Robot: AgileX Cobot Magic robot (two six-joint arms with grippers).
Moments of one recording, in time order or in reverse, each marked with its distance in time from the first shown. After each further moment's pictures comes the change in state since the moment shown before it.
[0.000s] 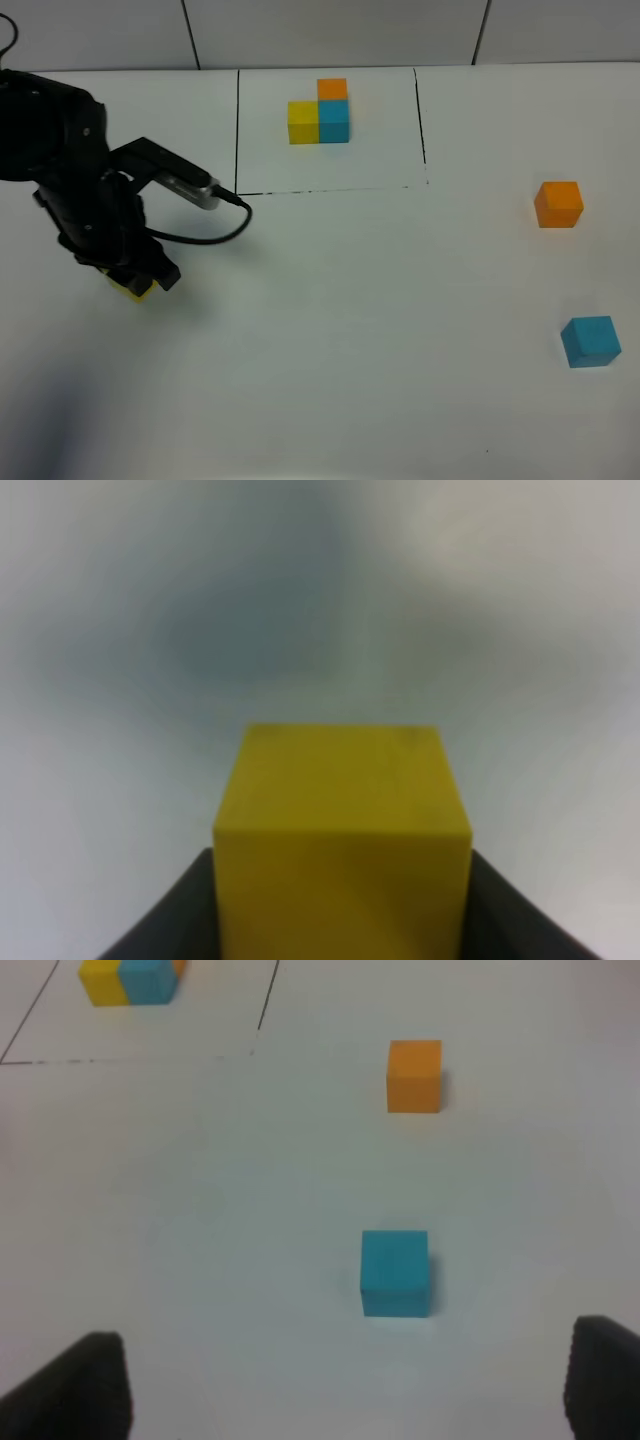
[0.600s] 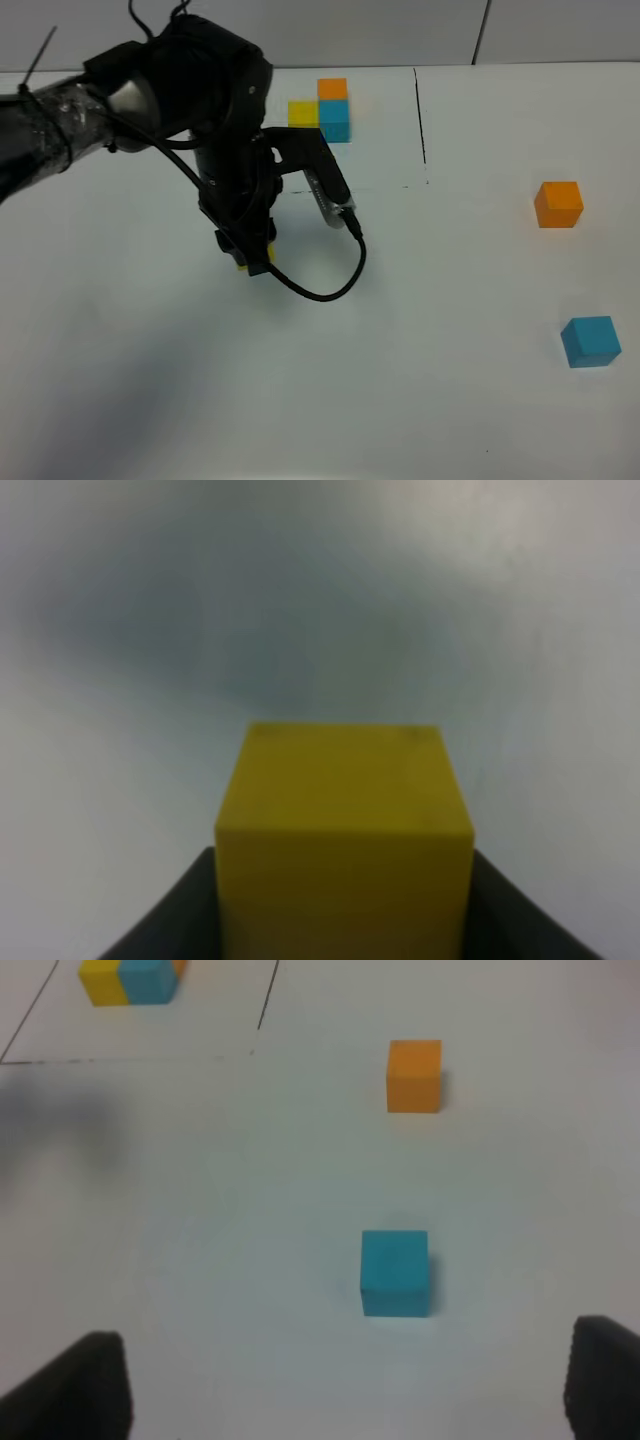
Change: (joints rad) left arm -0.260 0.247 -0.465 0.003 0.254 0.358; right arm 0.000 0.000 0.000 0.000 0.000 0.000
